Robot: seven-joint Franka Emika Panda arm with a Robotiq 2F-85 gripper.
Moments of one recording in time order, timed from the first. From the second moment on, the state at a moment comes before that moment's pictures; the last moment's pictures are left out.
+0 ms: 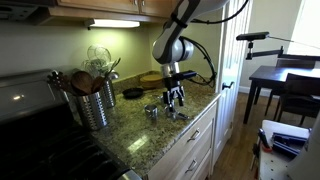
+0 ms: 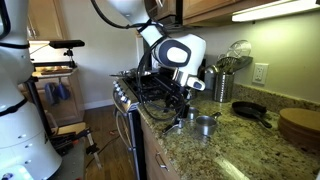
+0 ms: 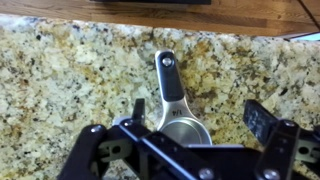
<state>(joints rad) -0.08 0.33 -0.08 -2.13 0.15 2.20 -0.25</state>
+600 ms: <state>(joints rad) -0.08 0.33 -0.07 -2.16 0.15 2.20 -0.25</state>
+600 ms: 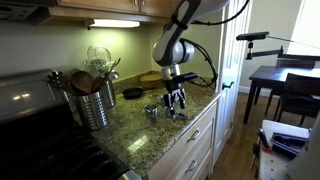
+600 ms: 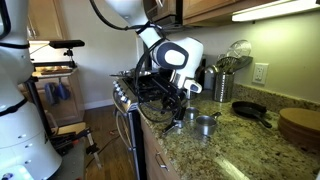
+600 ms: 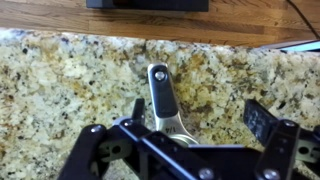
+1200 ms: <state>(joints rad) -0.08 0.33 -0.06 -2.18 0.15 2.21 -0.21</state>
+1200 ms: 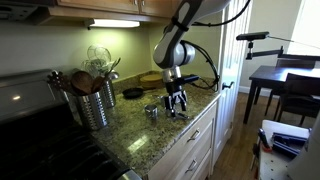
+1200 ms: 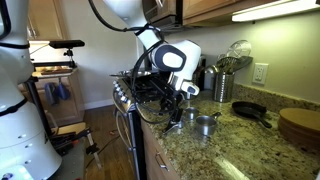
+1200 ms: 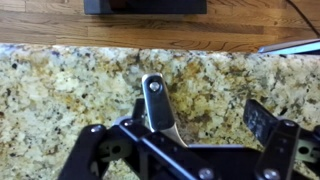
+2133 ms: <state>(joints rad) -0.08 0.36 -0.06 -2.18 0.15 2.28 -0.16</state>
